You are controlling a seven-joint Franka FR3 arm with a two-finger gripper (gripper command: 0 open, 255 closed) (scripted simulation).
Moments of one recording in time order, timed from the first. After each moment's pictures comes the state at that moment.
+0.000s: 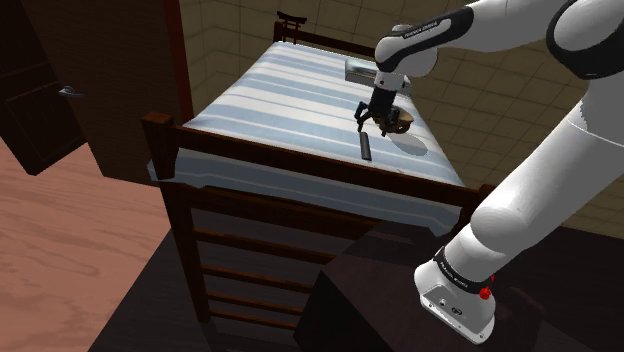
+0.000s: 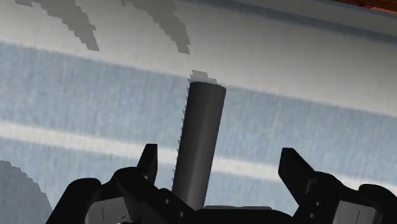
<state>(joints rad) -0.18 0.02 -0.18 -2.17 0.10 2.00 0.29</state>
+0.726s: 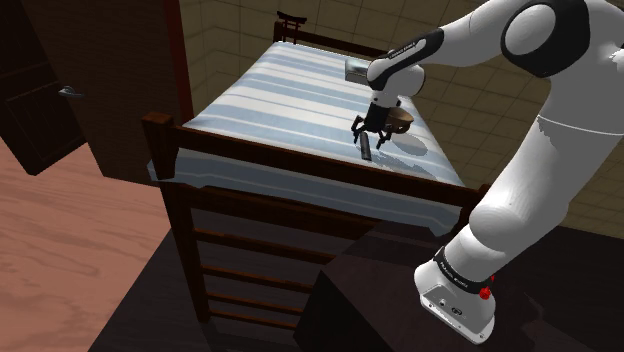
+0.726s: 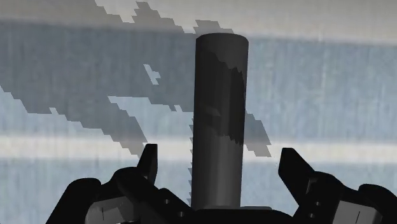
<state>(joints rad) -0.21 0.20 -0.20 -2.13 0.19 2.13 0.30</state>
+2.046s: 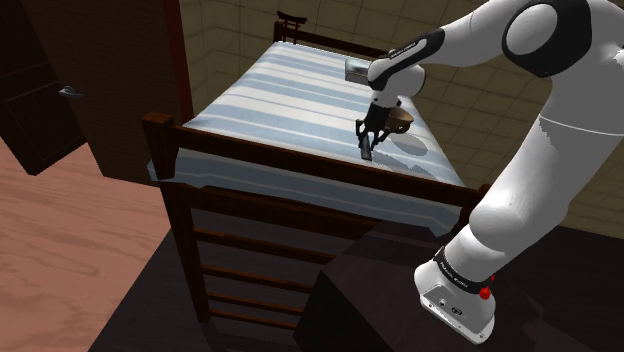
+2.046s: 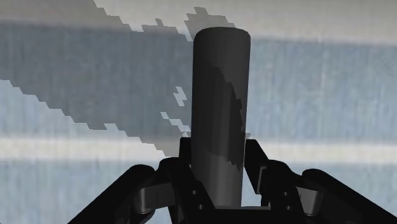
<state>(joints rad) -0.21 0.20 -0.20 -2.14 0.19 2.14 0.31</state>
